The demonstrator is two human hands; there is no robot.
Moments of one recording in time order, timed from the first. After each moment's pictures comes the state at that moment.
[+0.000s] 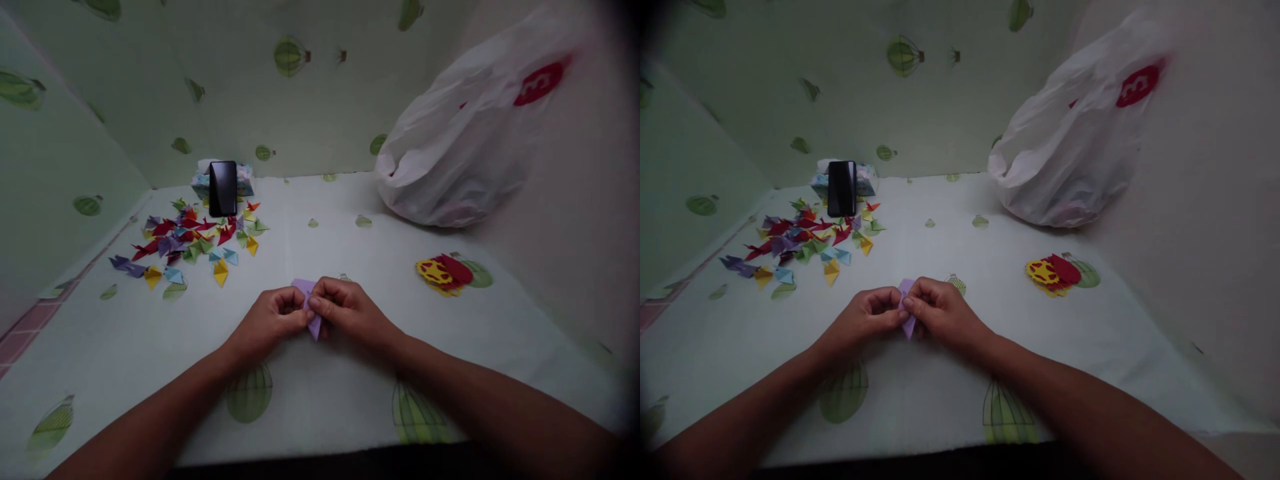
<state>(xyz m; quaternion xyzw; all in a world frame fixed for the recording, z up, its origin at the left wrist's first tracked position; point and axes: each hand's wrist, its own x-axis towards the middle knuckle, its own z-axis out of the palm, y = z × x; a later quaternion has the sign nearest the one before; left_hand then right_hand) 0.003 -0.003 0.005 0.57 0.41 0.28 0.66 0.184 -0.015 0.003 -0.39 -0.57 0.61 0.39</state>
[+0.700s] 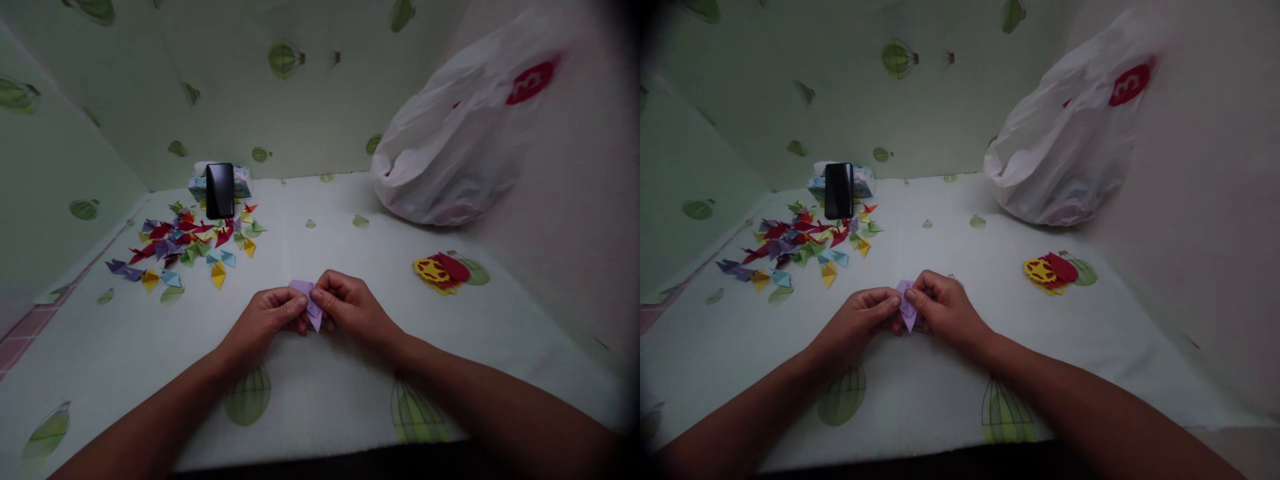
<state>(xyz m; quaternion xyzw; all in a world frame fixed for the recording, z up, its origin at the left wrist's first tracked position) 0.001 -0.001 -0.003 0.50 0.38 0.31 0.71 0.182 -0.016 0.003 -0.43 -0.55 0.58 0.42</state>
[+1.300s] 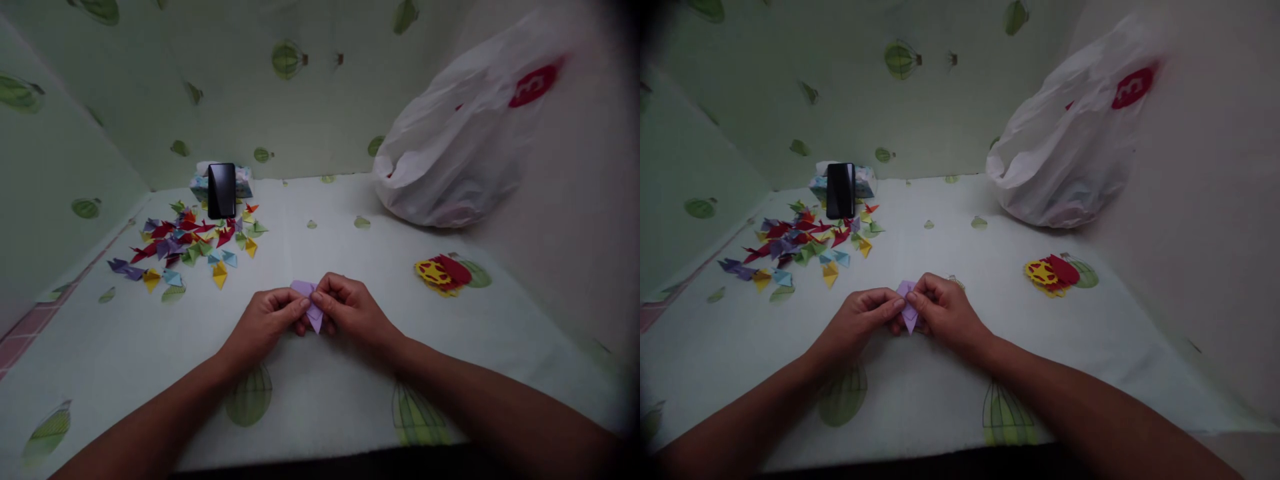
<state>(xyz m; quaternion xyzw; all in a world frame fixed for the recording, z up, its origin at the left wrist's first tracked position) 0.004 -0.005 0.012 0.57 0.43 0.30 0.63 0.181 -0.016 0.000 -0.43 -0.54 0.59 0.42</state>
